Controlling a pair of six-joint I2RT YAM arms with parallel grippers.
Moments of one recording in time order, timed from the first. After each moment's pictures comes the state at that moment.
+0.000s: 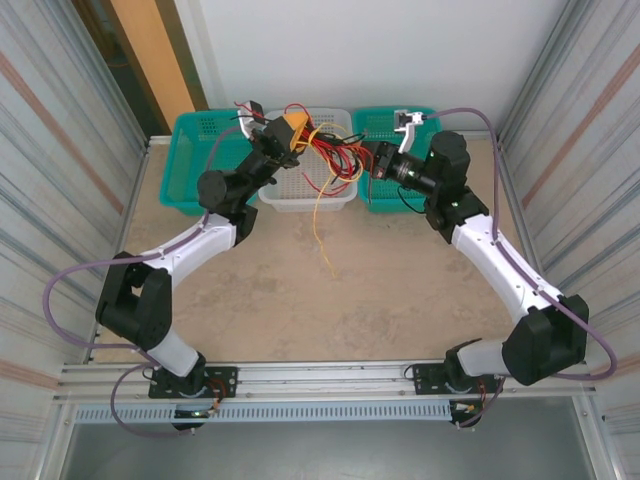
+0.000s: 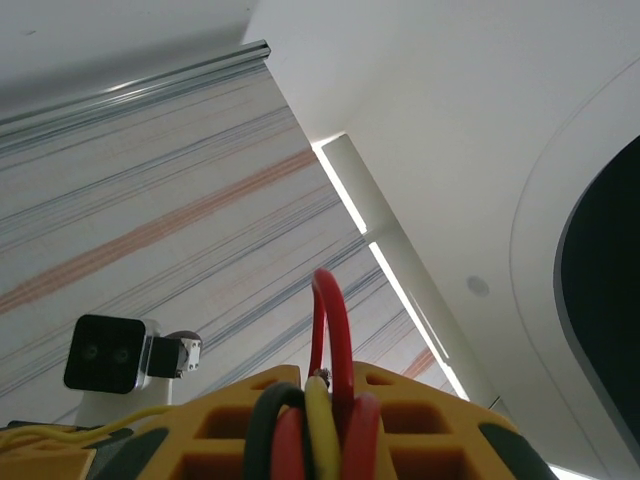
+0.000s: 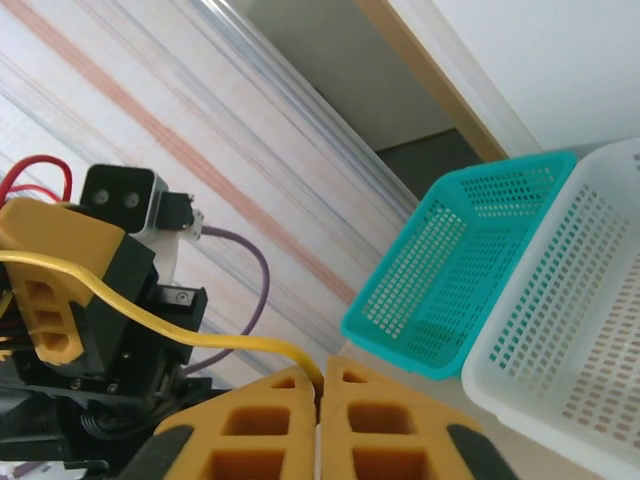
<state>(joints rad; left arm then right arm) -0.49 1.59 1.12 1.28 0.47 -1.72 0.36 1.34 1.20 0.15 -0.60 0.76</state>
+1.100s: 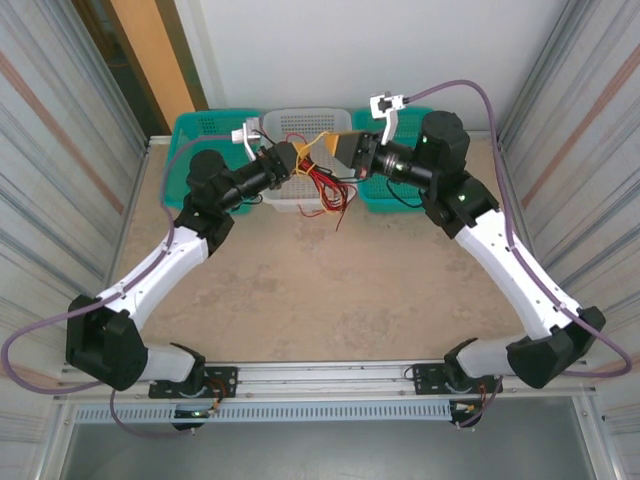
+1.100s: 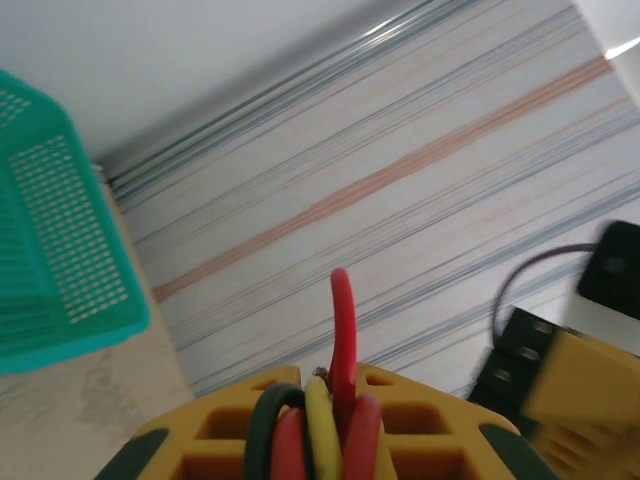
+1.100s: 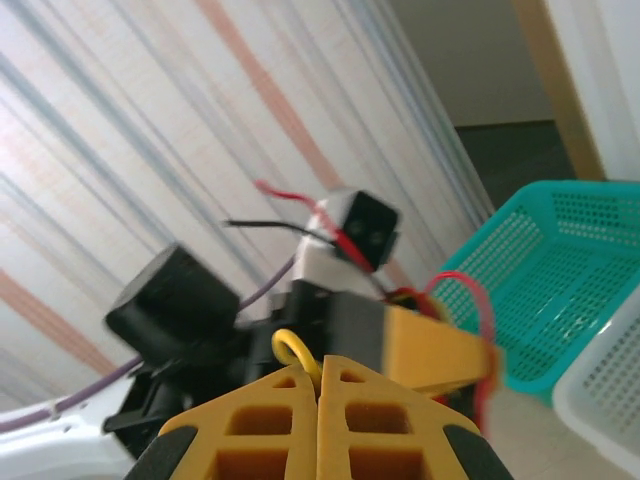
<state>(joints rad) -0.44 1.35 1.09 0.36 0.58 -1.12 0.59 1.31 1.49 -0.18 -0.52 0.58</state>
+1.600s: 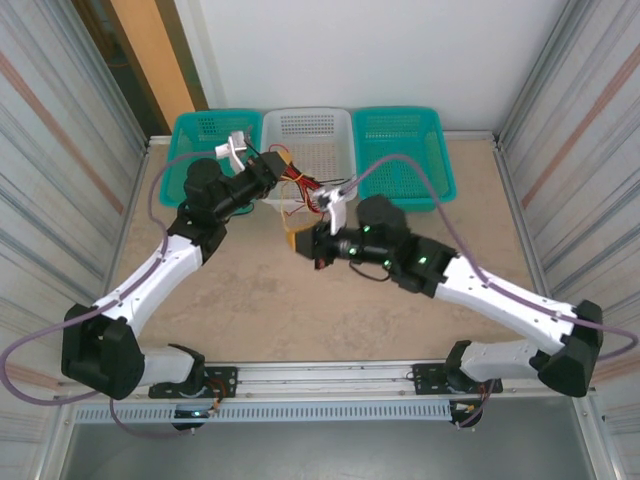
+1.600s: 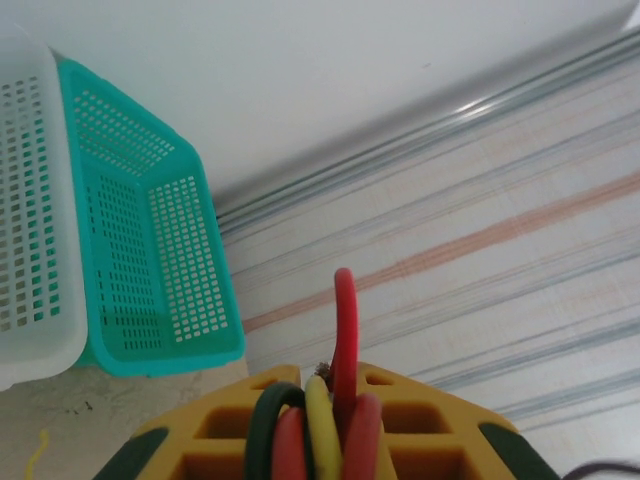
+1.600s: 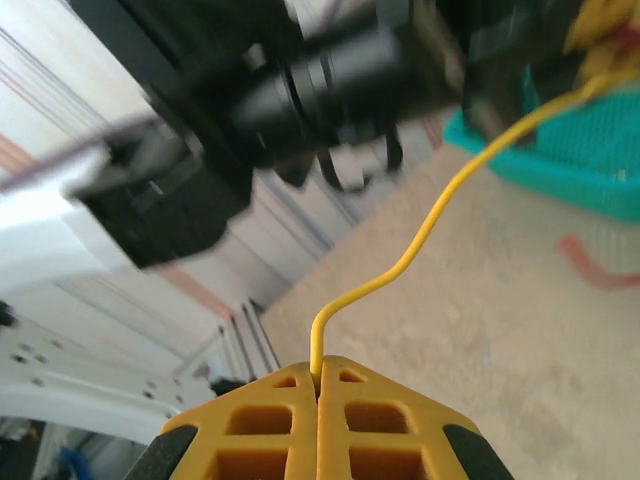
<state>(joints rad) -0.39 1.30 0.99 0.33 0.41 -1.13 1.01 1.23 1.10 -0.13 -0.22 0.57</state>
